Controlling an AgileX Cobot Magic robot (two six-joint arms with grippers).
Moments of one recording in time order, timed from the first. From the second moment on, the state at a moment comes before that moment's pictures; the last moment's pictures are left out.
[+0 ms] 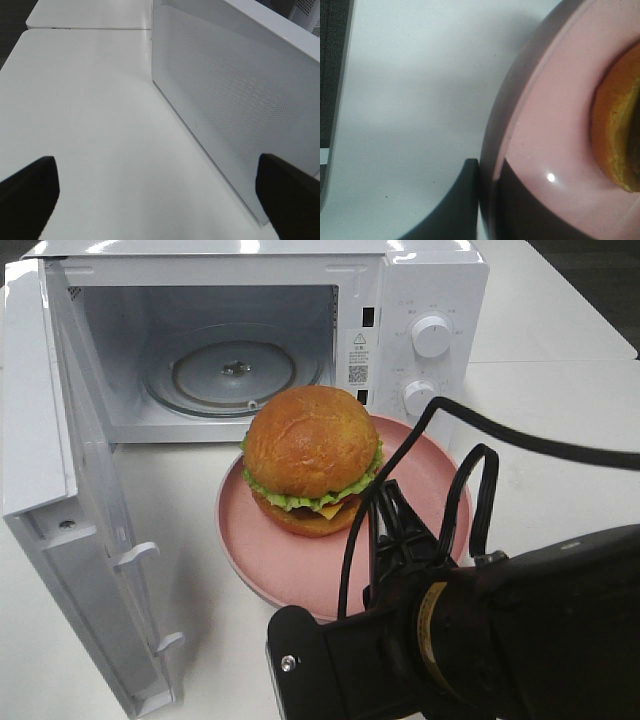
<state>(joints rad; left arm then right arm) 0.09 0.00 -0.52 -0.21 1.07 0.16 1.26 1.51 -0.68 -0.88 0.63 0.02</state>
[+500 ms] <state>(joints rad) 0.09 0.00 -0.52 -0.21 1.07 0.16 1.14 1.51 -0.70 -0.87 0.54 -0.09</state>
